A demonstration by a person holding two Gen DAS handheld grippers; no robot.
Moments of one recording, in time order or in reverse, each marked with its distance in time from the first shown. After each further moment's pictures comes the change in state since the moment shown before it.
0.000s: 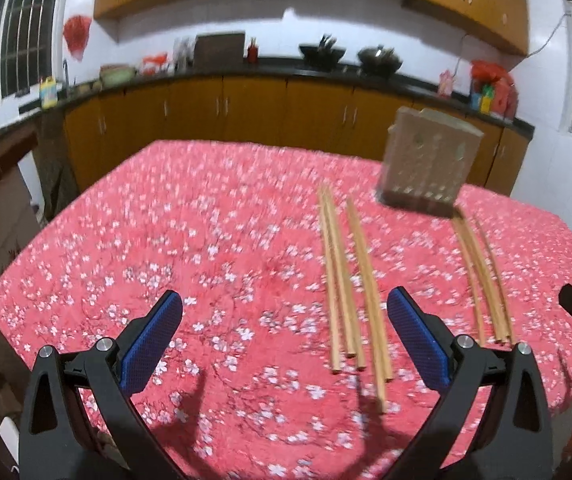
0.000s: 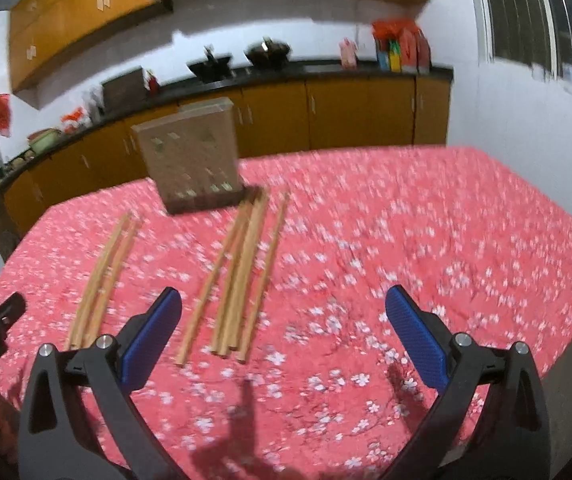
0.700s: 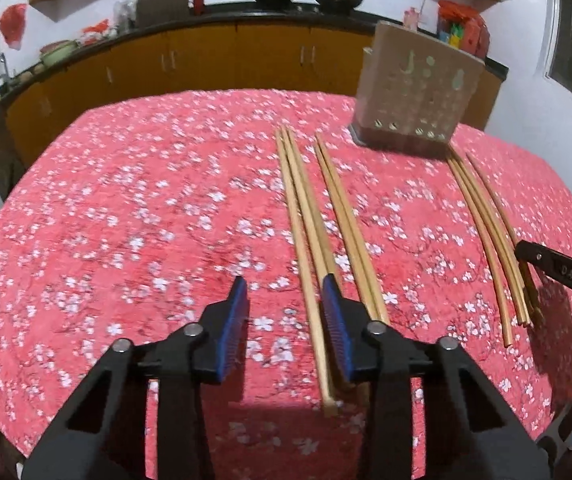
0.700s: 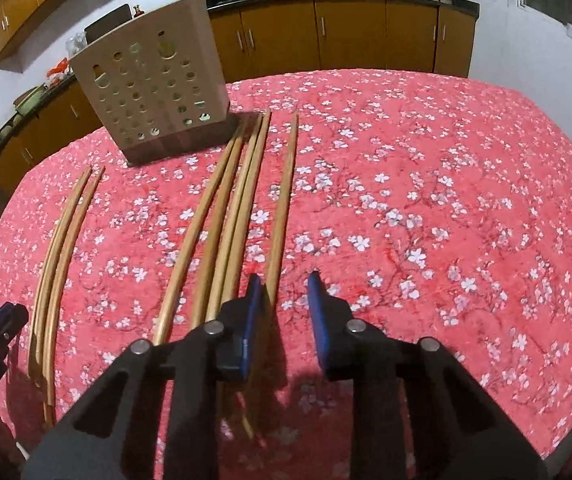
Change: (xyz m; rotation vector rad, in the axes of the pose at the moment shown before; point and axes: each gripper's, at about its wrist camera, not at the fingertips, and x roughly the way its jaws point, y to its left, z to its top) left arm 0.065 -0.011 0.014 0.120 0.221 -0.143; right arm 0.107 0.008 0.017 0.001 0.279 0.038
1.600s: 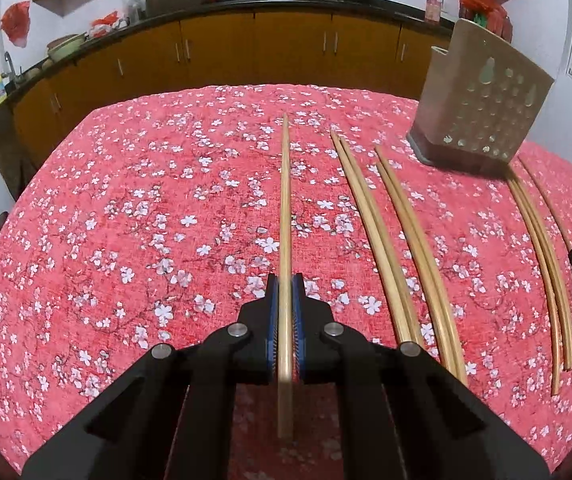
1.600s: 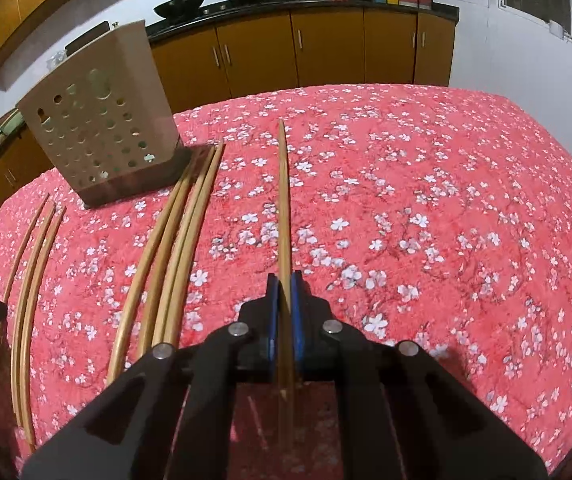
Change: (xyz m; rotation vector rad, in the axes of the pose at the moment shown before) left arm 0.043 0.038 0.042 0.004 0.031 0.088; right arm 0.020 -0.030 0.026 0.047 -0.051 -0.050
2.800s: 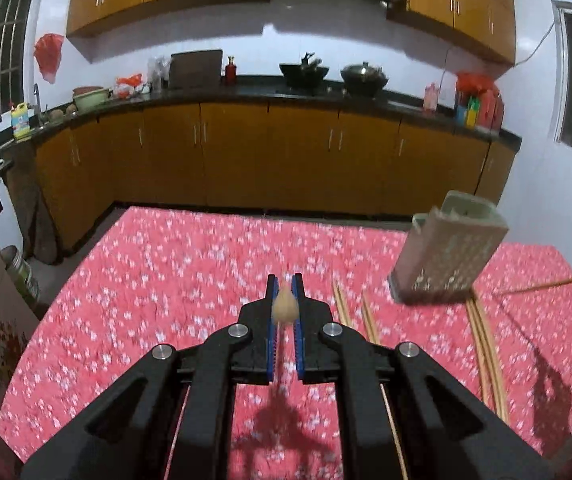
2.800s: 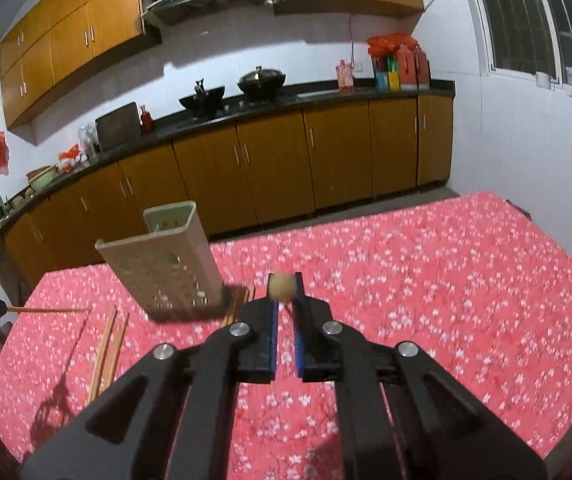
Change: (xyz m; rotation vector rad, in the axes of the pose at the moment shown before) left arm -0.110 0.030 0.061 -0.071 -0.321 -0.015; right arm -0.124 -0.005 0.067 0.006 -0.326 0.066
